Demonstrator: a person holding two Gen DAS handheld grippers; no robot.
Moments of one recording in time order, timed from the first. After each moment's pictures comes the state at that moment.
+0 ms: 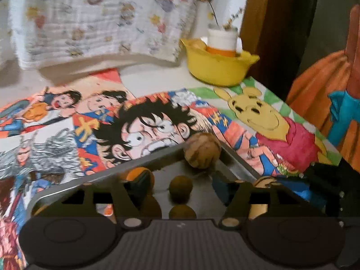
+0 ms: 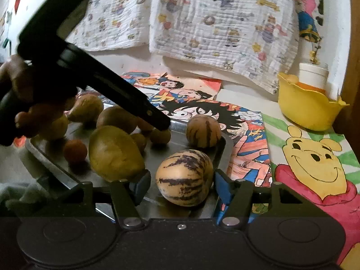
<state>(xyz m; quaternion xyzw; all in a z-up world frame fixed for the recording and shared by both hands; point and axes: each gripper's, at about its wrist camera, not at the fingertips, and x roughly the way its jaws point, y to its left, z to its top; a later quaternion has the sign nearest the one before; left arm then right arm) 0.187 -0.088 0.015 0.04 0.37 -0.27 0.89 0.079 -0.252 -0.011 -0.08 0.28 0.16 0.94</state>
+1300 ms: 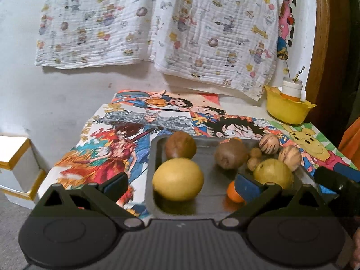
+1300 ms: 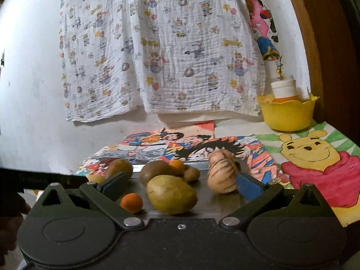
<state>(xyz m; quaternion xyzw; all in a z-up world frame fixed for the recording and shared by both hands) 0.027 0.033 0.013 -0.04 0.27 -0.05 0.96 -0.011 -0.219 0.017 0.07 0.16 0.11 0.98</state>
